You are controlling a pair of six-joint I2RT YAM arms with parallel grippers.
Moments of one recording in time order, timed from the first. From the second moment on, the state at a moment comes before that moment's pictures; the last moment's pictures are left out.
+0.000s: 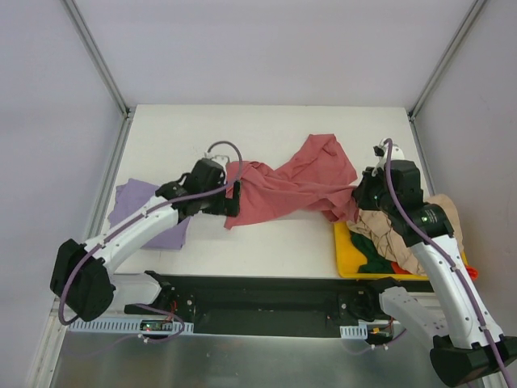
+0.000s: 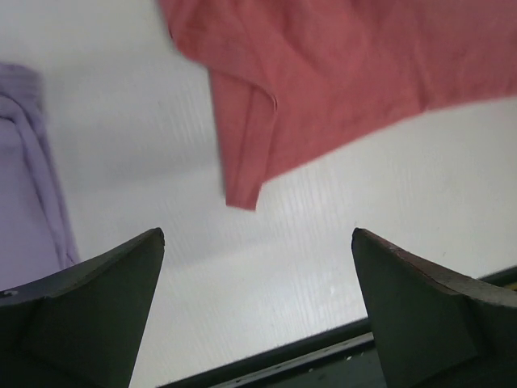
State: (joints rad) left arm -0.53 1.30 1.00 -0.60 -0.06 -0.41; right arm 0.31 0.86 1.01 -0.79 0.04 0.29
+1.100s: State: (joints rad) left arm -0.69 1.50 0.80 -0.43 -0.13 -0.33; right arm 0.31 0.84 0.99 -0.81 0.04 0.26
